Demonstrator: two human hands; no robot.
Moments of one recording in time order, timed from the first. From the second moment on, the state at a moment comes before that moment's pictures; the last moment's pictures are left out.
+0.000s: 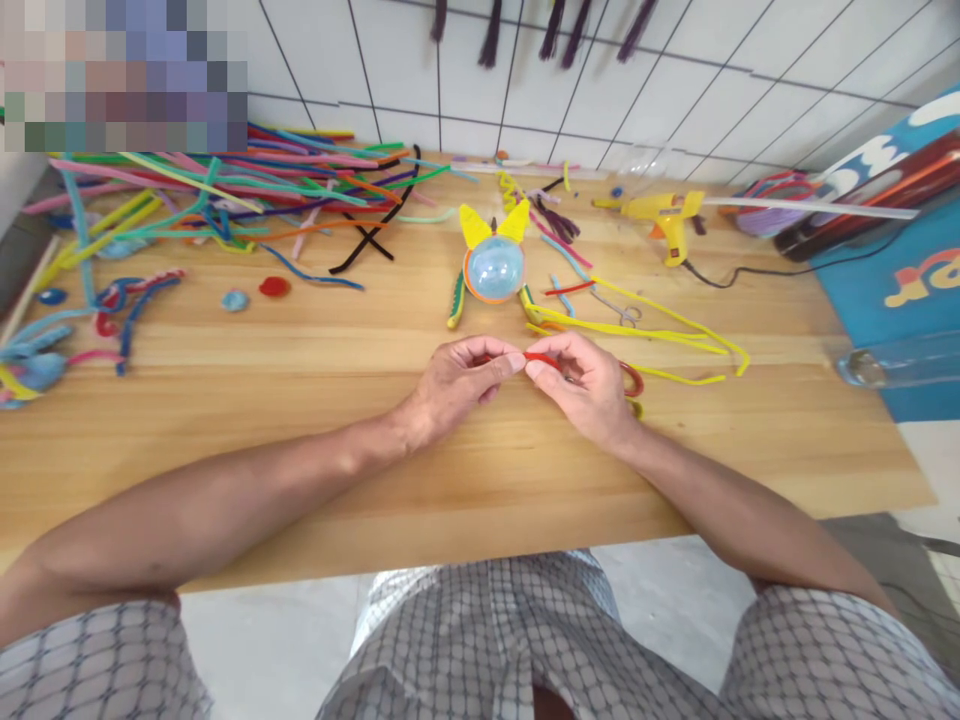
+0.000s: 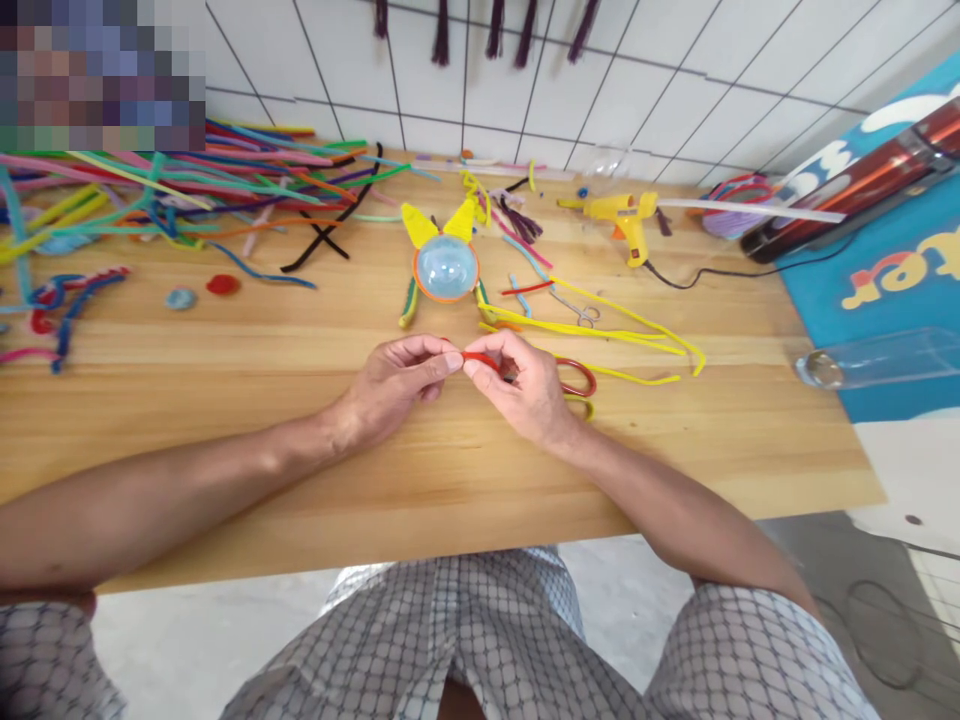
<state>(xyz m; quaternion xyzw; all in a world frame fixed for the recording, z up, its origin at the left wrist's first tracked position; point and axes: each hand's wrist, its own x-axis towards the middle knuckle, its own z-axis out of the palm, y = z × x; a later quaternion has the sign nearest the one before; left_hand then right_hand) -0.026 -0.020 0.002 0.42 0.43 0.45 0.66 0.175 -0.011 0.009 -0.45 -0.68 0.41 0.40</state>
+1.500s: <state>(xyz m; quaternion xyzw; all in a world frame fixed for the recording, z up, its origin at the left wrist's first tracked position) -0.025 -0.017 0.003 0.44 0.42 0.46 0.65 0.263 0.059 0.047 -0.53 -0.66 0.22 0.49</state>
